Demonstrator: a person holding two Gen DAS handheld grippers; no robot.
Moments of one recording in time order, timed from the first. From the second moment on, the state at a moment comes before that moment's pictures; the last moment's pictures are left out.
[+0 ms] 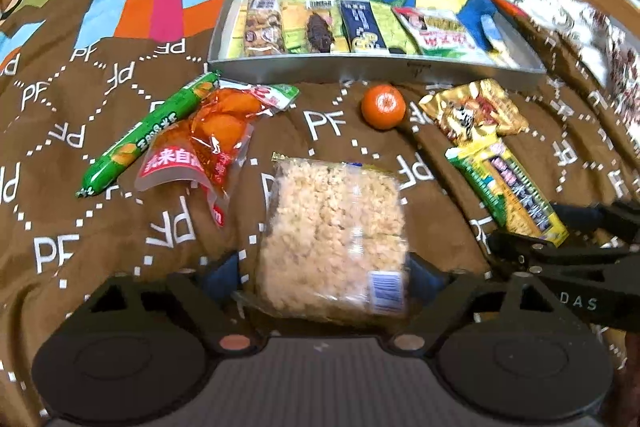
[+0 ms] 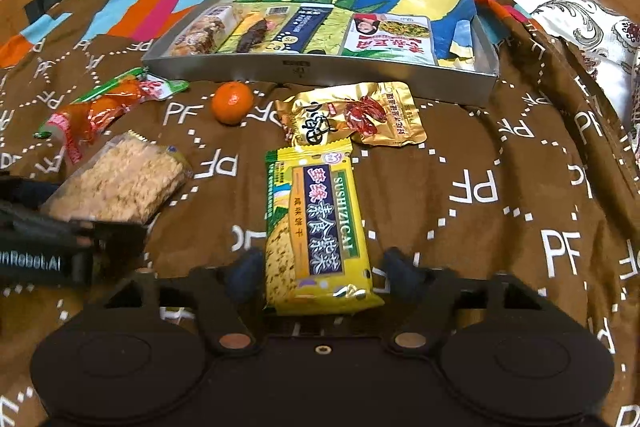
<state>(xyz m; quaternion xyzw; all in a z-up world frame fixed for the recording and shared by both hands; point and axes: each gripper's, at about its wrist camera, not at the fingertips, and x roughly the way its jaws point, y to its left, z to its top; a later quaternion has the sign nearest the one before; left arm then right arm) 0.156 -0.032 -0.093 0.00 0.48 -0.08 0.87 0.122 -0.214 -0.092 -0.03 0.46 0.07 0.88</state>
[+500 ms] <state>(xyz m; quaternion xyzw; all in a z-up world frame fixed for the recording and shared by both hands) 0.152 -0.031 -0.093 -0.02 0.49 -0.09 0.86 0.108 -0.208 -0.095 -0.03 0.46 0.08 0.88</state>
